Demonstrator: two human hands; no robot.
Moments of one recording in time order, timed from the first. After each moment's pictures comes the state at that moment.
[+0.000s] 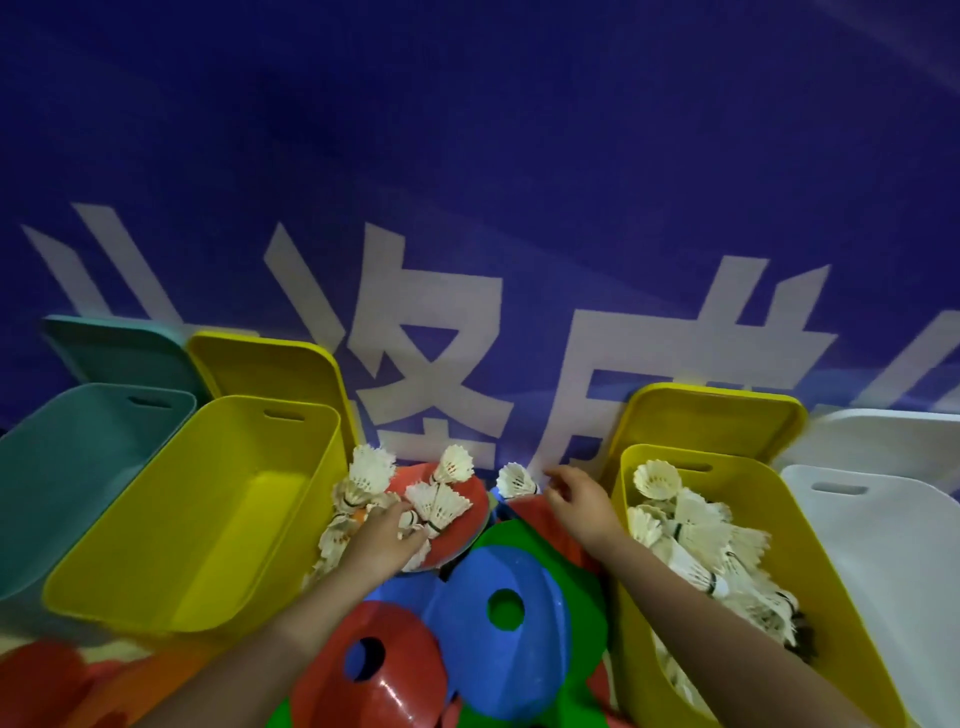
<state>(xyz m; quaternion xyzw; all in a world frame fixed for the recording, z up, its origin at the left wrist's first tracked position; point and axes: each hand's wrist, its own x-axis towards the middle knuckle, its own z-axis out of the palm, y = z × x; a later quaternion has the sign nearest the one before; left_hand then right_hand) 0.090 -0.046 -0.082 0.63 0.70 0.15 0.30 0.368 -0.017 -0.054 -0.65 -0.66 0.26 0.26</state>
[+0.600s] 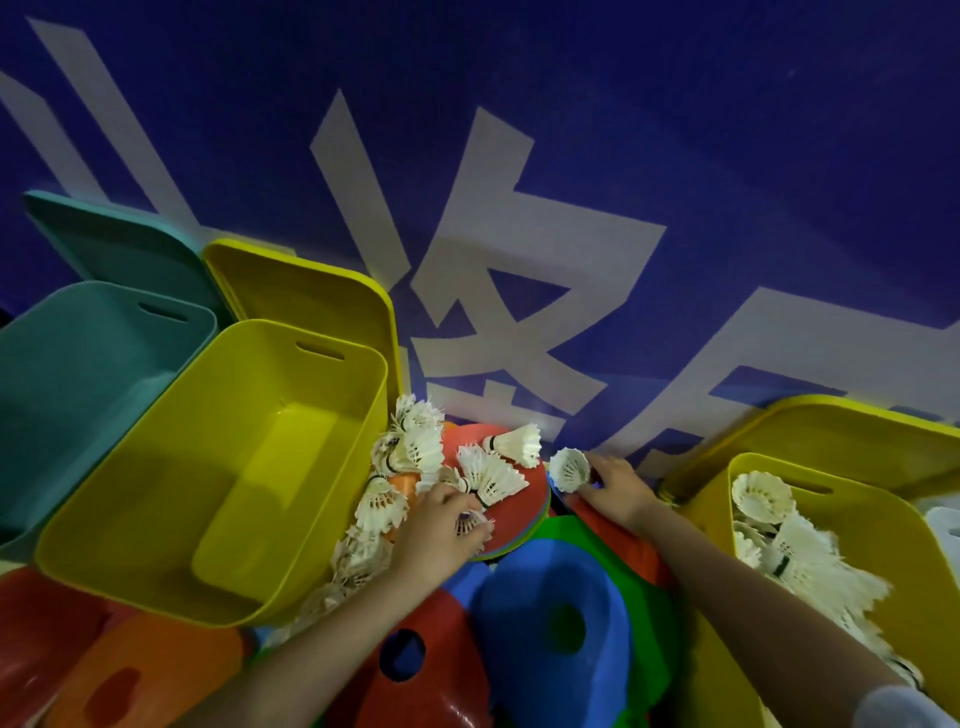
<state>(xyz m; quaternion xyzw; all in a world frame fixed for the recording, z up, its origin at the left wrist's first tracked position) 0.083 -0.027 -0.143 0.66 0.67 0.18 0.28 0.340 0.069 -0.115 -0.65 -0.70 0.29 -0.03</state>
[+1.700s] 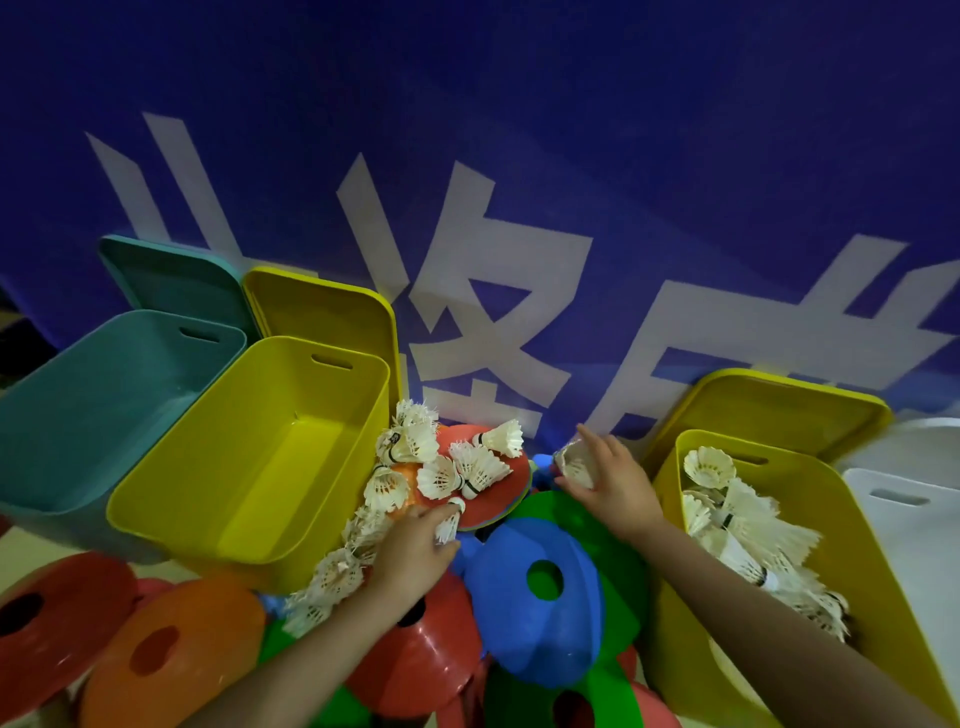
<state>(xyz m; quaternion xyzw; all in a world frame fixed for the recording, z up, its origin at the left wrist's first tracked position) 0.078 -0.101 -0.113 0.64 0.69 0.19 0.28 0.341 -0.024 -0.050 -0.61 -0.76 0.13 0.19</state>
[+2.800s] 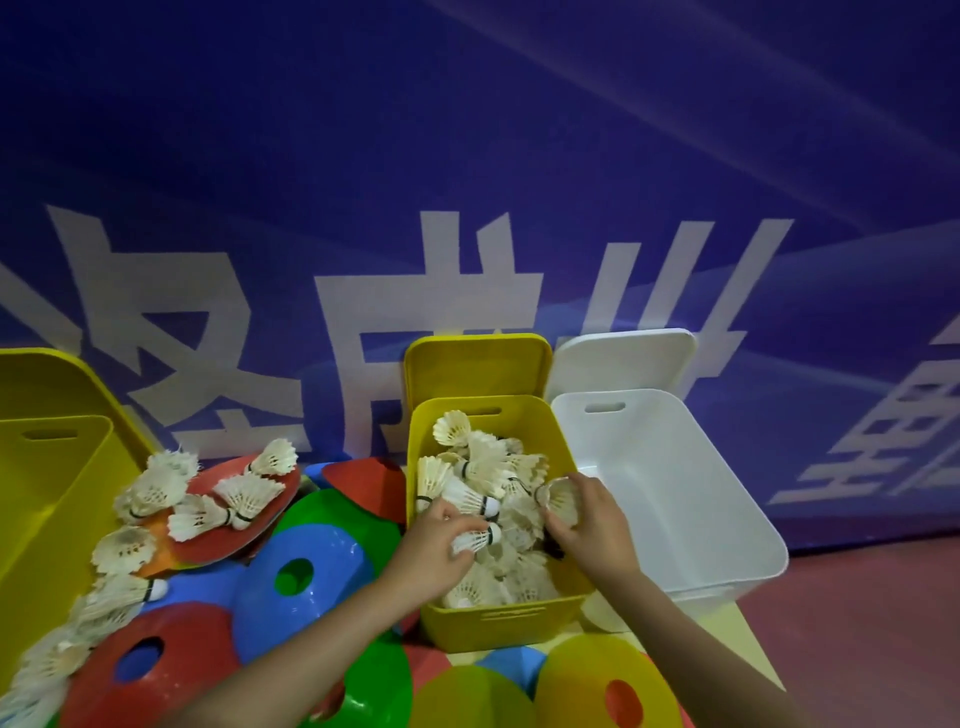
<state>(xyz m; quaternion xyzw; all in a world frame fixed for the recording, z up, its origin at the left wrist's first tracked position) 0.387 -0.135 -0.066 0.81 0.46 0.16 0.32 0.621 -0.177 -0.065 -0.74 -0.59 0.11 0.31</state>
